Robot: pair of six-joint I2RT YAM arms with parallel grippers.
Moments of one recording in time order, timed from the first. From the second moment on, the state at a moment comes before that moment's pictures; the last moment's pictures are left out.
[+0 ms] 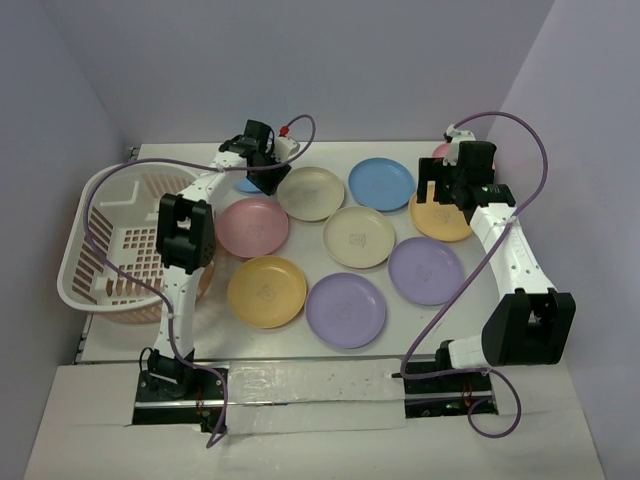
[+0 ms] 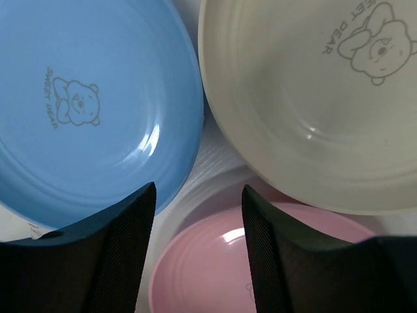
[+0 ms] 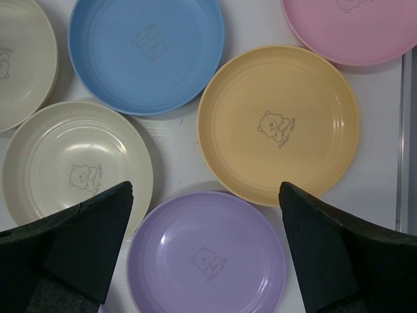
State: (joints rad) left arm -0.34 2.35 2.09 -0.72 0.08 0.44; right arm -0.02 1.38 1.22 -0.51 -0.06 -0.01
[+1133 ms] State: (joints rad) left arm -0.31 2.36 2.06 -0.55 0.03 0.41; right arm -0.02 1.38 1.22 -0.52 -0.11 -0.02
